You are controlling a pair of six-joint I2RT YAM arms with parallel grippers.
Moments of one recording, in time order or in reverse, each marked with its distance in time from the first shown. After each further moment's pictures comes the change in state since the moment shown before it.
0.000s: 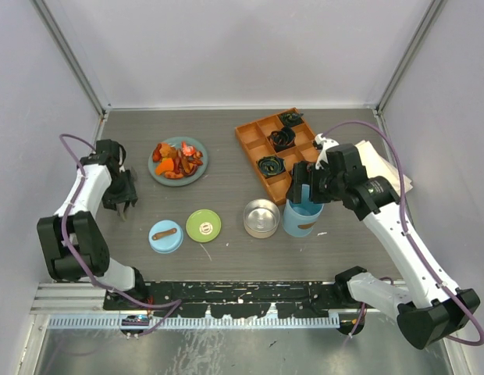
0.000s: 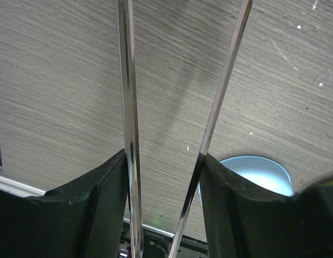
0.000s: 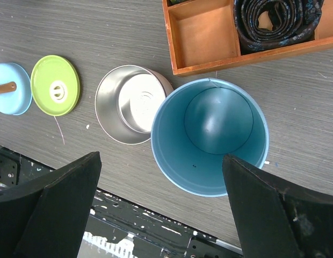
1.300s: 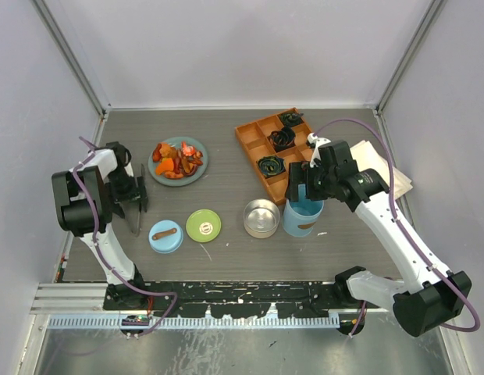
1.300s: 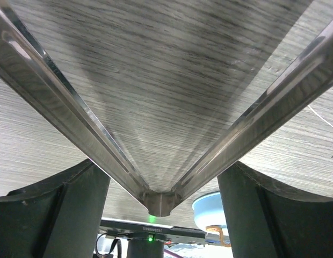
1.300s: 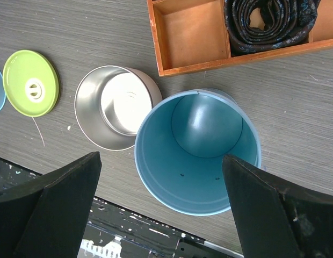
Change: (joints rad) left arm 0.048 0.444 0.167 -0.059 0.127 0.070; right arm 0.000 0.090 0.000 0.019 0.027 -0.047
